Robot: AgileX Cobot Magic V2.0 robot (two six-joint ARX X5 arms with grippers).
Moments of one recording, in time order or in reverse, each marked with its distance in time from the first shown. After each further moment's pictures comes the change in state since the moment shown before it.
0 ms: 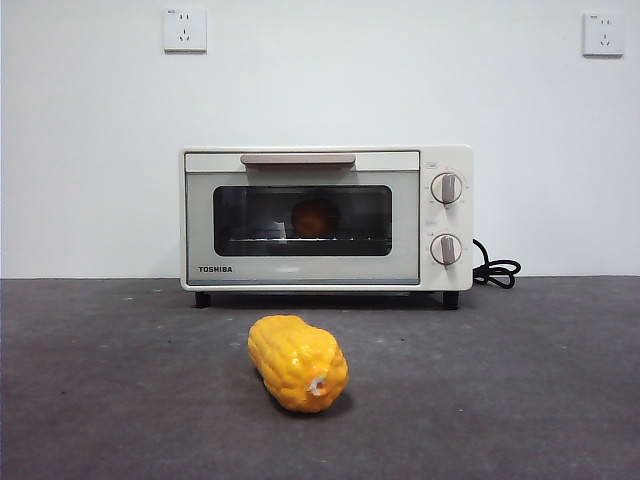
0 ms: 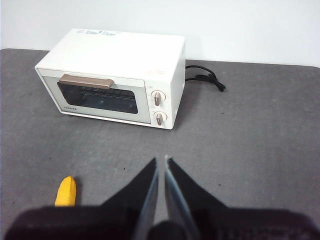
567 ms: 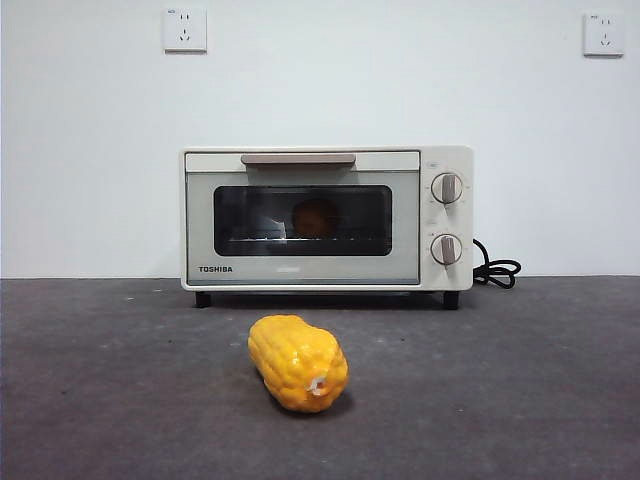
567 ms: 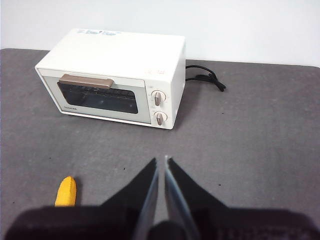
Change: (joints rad) left arm 0.000 0.010 0.000 0.000 0.000 0.000; right arm 0.000 0.000 0.000 0.000 0.000 0.000
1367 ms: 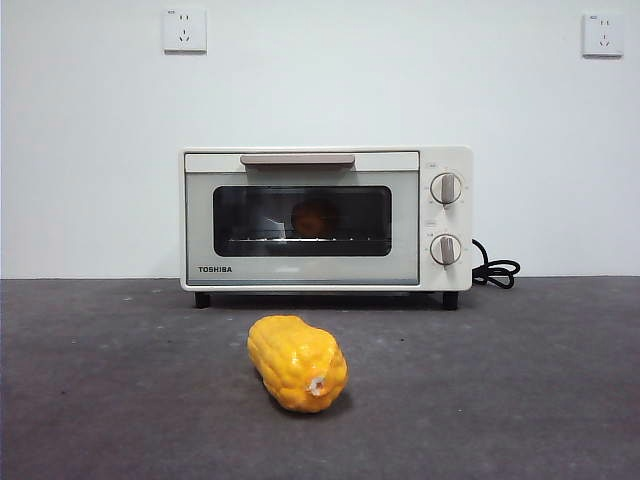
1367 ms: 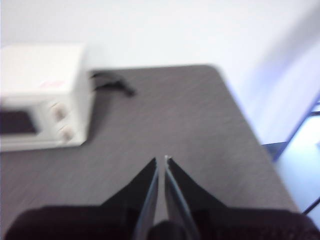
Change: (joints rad) left arm 0.000 0.006 0.000 0.000 0.000 0.000; right arm -0.448 -0.099 -0.132 0.114 -0.002 -0.147
